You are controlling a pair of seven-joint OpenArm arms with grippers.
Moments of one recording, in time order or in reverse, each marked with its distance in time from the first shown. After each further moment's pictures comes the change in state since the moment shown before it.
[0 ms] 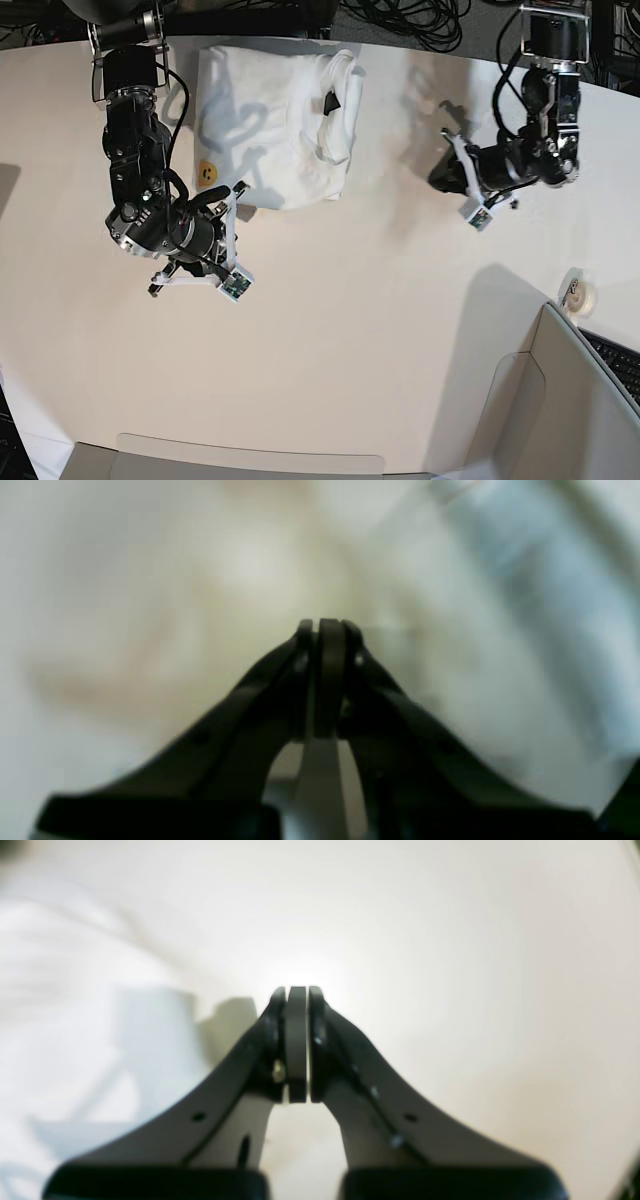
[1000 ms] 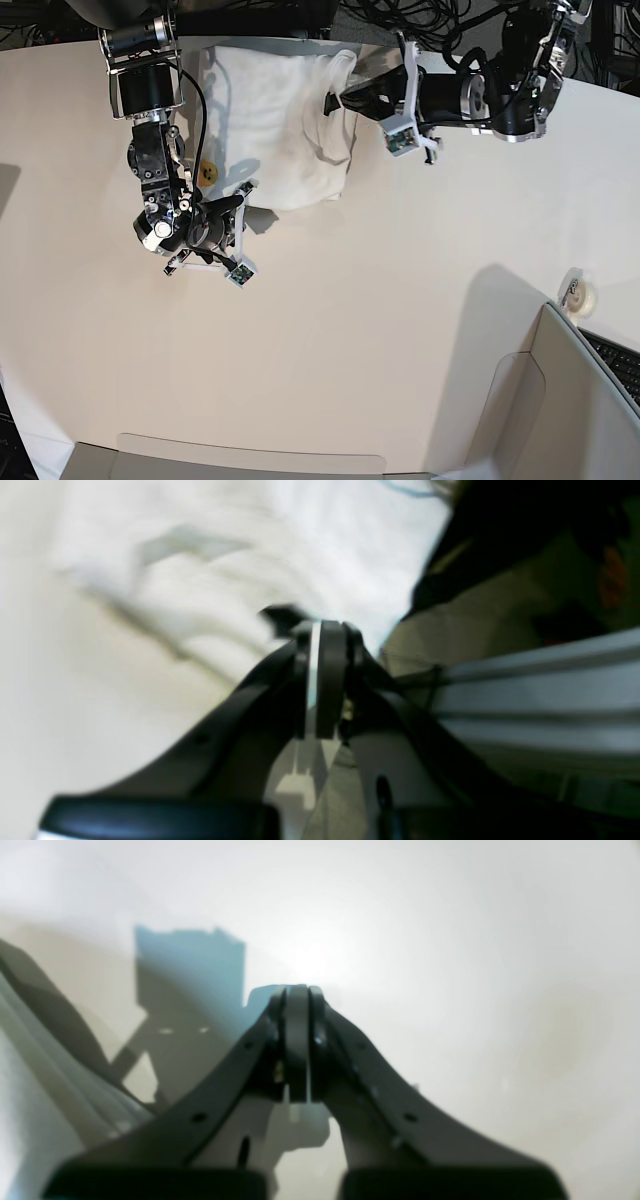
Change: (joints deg) left arm 8.5 -0.7 15.2 32.8 -22.8 0.3 13.4; right arm 1.5 -3.2 0.3 -23.4 -10.2 -0.1 14.6
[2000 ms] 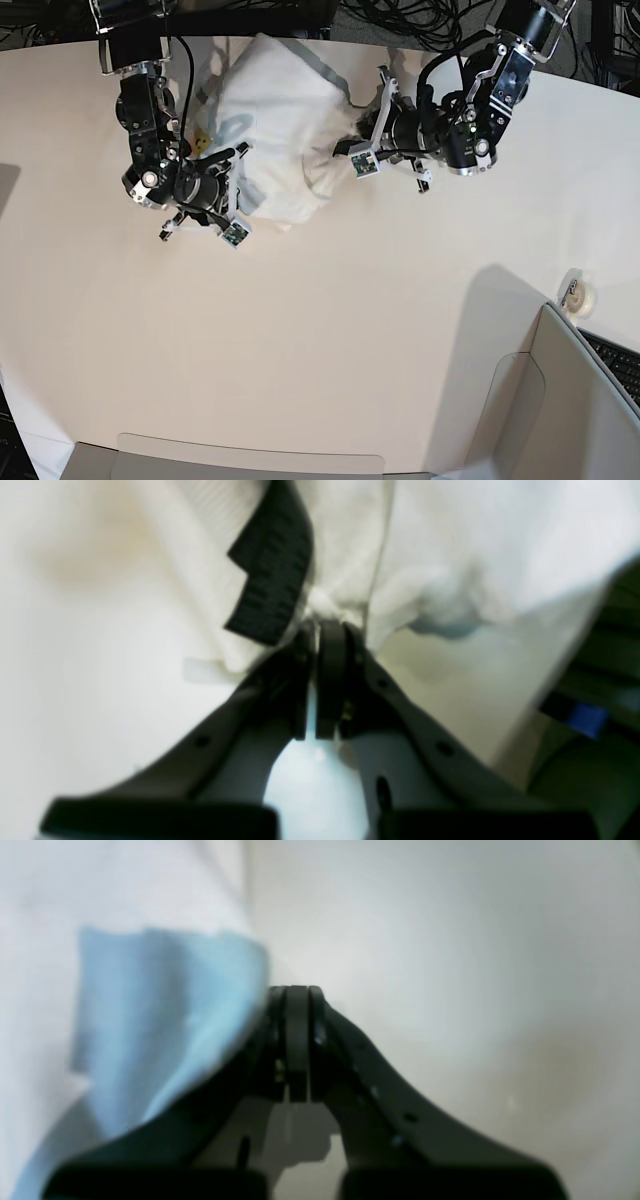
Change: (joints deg) left arm -13.6 5.7 9.3 -16.6 27.8 2.6 4.4; right arm -12.3 4.5 0.2 12.5 2.8 -0.3 1.2
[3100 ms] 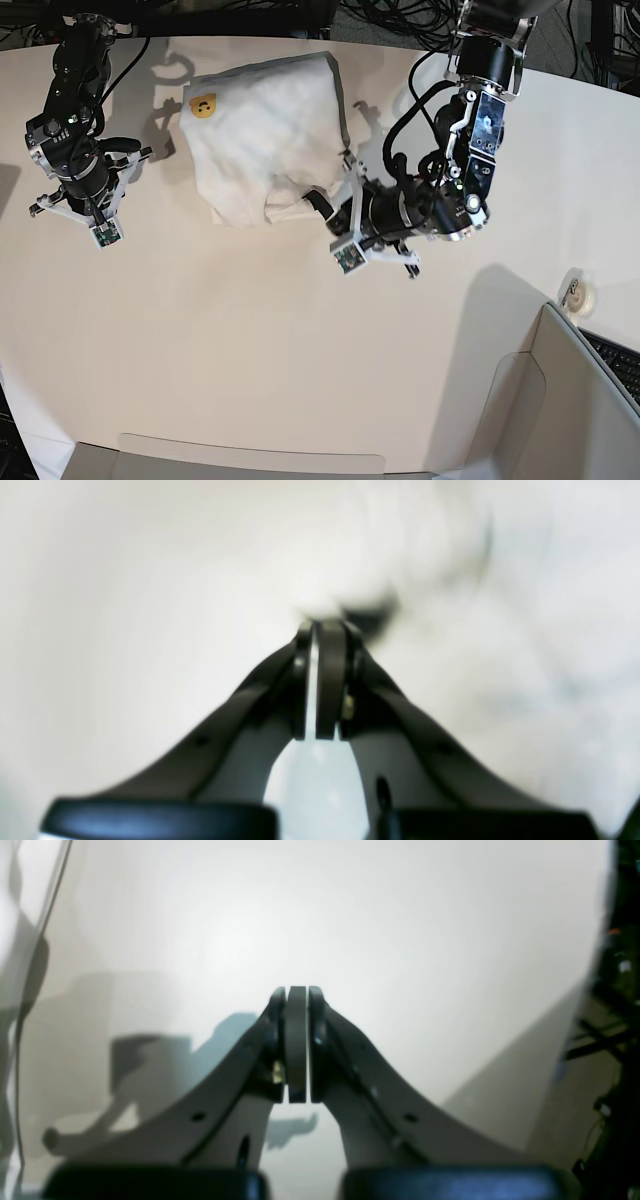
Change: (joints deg) left arm -10.0 13.3 -10.8 2.2 4.9 -0.5 -2.7; right arm -7.7 -0.4 26.9 23.1 -3.0 0.3 -7.3
